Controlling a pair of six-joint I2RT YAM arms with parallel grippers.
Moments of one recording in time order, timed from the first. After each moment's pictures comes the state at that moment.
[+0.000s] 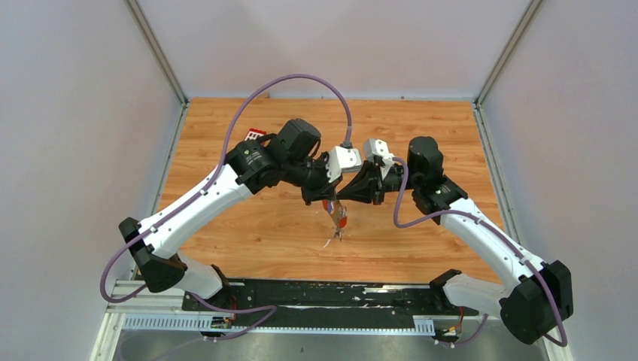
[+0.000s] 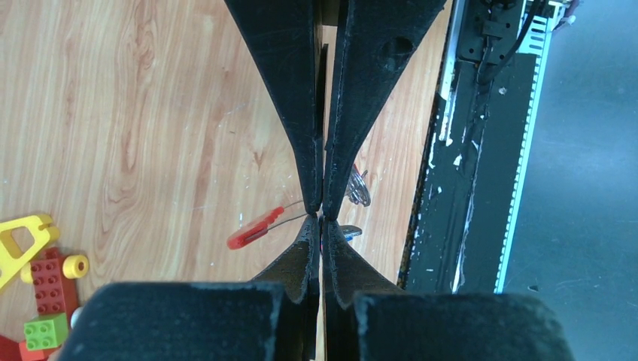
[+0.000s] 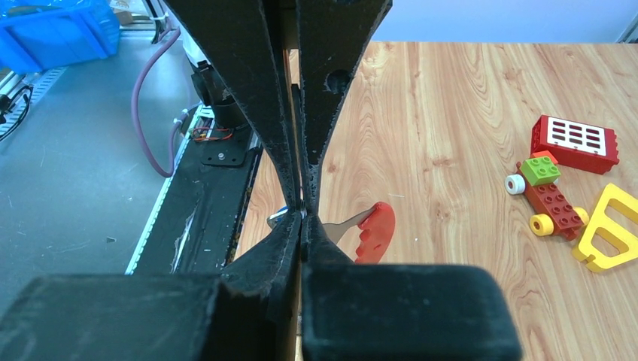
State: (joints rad) left arm -0.91 1.45 1.64 -0.98 0.41 0.32; right arm 0.51 1.13 0.89 0.09 -1.15 -0.11
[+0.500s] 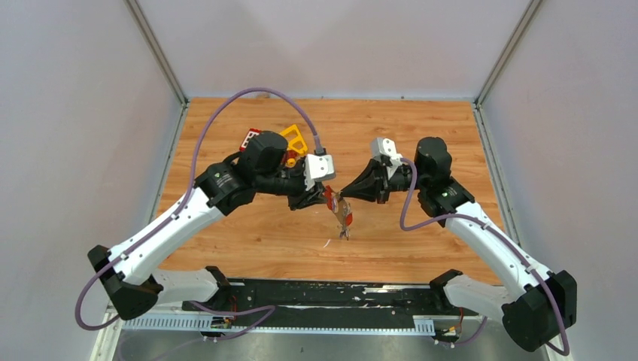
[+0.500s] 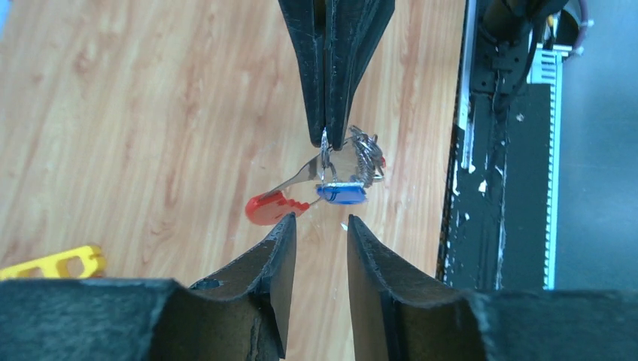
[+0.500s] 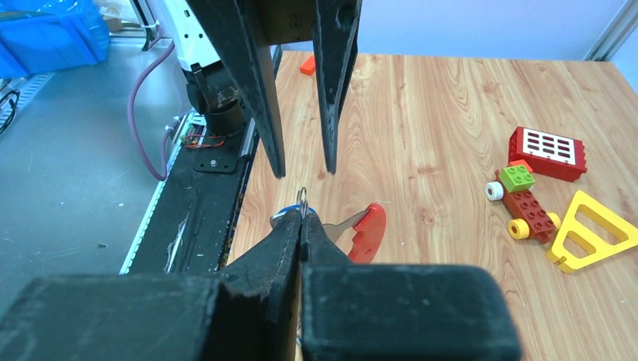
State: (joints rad) left arm -0.85 1.22 1.36 -0.74 0.47 0.37; right arm 0.49 1.09 0.89 0.09 -1.15 -0.11
